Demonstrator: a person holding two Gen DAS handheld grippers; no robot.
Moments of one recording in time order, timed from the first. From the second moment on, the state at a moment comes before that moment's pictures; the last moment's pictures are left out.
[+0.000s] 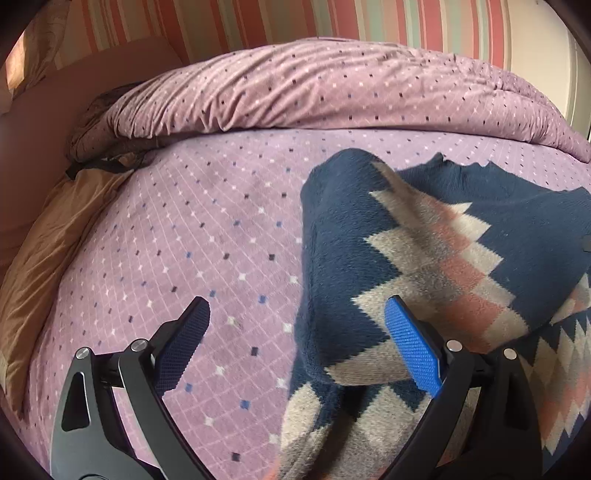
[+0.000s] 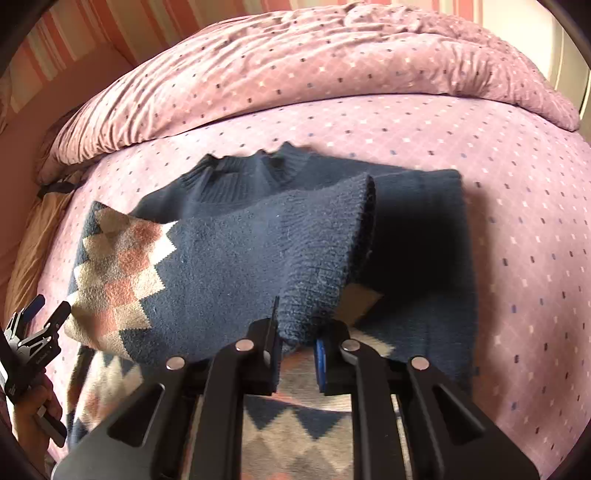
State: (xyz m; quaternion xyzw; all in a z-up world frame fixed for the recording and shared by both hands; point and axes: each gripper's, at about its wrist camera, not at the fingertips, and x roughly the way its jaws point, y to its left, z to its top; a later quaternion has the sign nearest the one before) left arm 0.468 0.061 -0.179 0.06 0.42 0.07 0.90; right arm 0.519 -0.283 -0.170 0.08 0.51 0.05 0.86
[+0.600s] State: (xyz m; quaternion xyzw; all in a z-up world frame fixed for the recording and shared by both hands) left arm 0.473 0.037 -0.201 0.06 0.43 0.08 0.90; right arm 0.507 -0.324 -0.198 0.05 0.51 -0.02 0.86
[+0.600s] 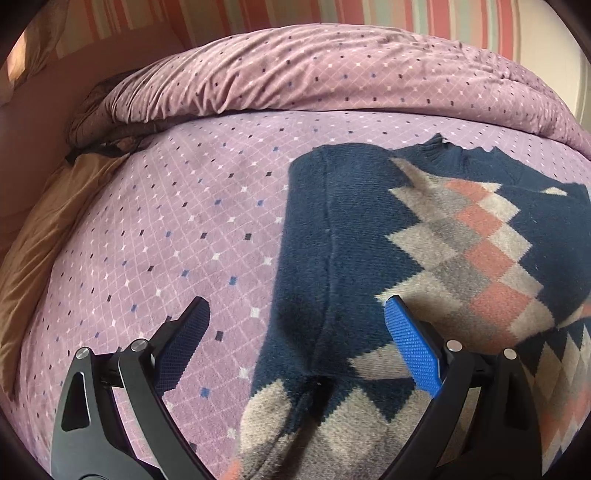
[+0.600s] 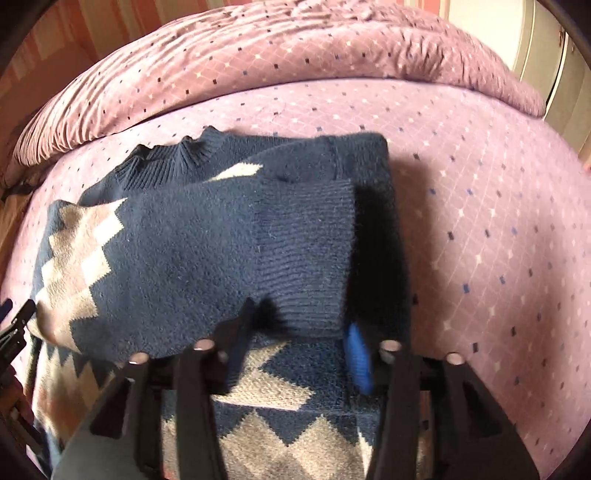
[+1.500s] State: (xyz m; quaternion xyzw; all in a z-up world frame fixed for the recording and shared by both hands) left arm 0.509 0.012 -0.230 0.07 0.42 0.08 0.90; right arm 0.518 -0.283 -0.220 -0.02 0.47 0.03 0.88
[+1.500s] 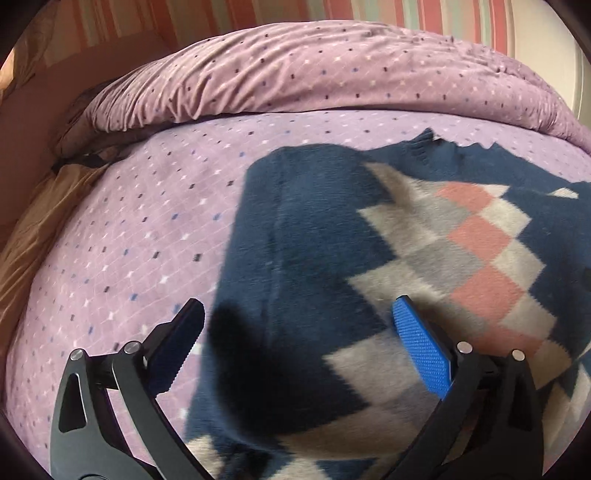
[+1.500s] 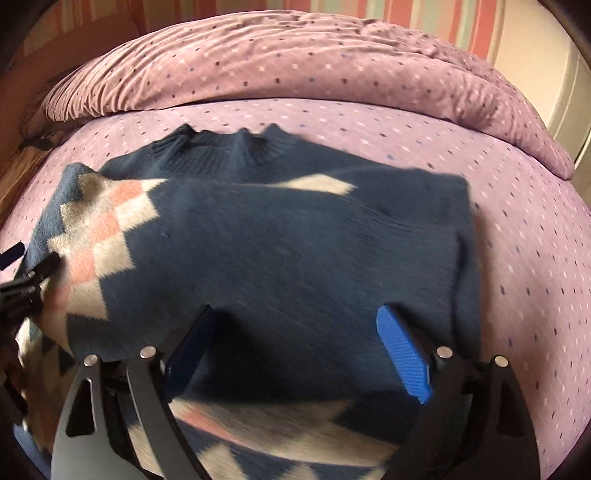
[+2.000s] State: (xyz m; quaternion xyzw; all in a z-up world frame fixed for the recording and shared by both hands) left arm 0.461 0.014 -0.192 0.07 0.38 0.07 0.92; right arm 0.494 -0.288 -0.178 -0.03 0.46 0.00 0.89
